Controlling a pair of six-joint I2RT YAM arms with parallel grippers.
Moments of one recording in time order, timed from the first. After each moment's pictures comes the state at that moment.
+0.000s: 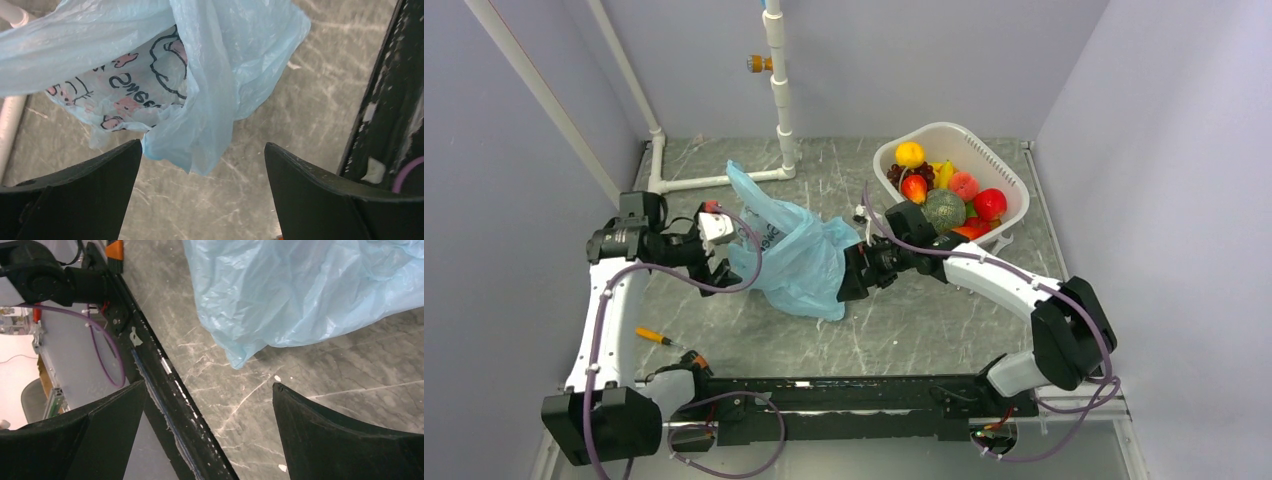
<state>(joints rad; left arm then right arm) 0.16 1.06 1.08 -1.11 0.93 1.12 0.63 1.43 0.94 -0.34 -0.65 0.27</state>
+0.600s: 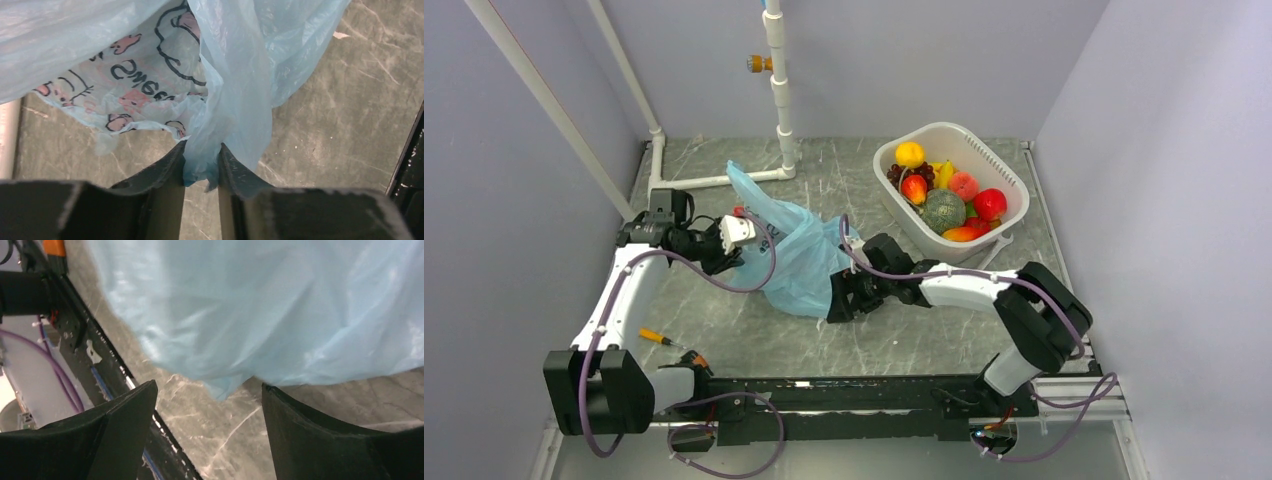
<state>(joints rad) 0.01 1.20 1.01 -0.88 0.75 1.16 0.79 1.55 0.76 -0.04 -0.47 0.42</state>
